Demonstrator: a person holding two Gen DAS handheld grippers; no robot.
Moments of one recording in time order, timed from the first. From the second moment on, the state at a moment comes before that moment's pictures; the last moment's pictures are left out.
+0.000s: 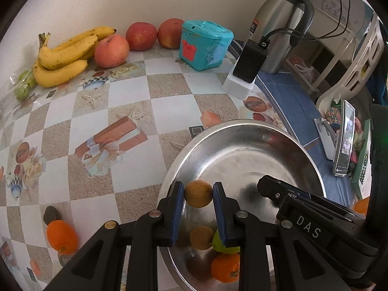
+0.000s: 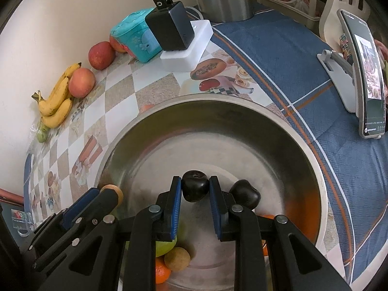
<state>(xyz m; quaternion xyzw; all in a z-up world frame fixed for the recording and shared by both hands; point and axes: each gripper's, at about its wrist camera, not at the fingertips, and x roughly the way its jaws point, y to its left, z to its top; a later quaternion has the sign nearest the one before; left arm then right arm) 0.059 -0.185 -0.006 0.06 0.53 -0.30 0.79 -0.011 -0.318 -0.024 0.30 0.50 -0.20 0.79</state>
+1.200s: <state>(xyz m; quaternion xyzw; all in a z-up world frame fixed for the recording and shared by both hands) 0.084 -0.113 0.017 0.00 0.57 -0.19 0.80 -0.014 -0.303 0.011 0.27 0.49 -0.19 0.80</state>
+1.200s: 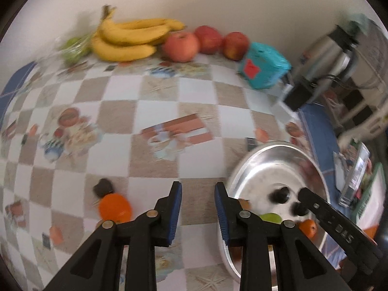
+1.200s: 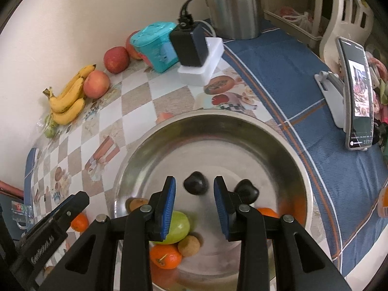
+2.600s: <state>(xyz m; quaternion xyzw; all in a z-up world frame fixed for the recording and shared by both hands) 0.084 -0.087 -0.001 -0.01 0.58 -0.04 0.81 -0.006 -0.293 0.006 0.20 0.50 -0.19 0.82</state>
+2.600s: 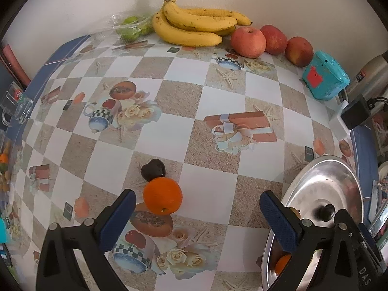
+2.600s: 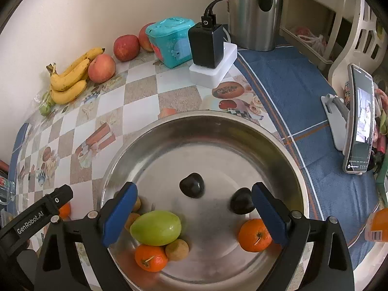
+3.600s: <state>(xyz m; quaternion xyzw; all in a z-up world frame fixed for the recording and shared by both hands) 0.084 0.013 0.029 0.01 0.53 0.03 0.85 0.017 -0.235 0.017 0.16 0.51 -0.12 0.84</state>
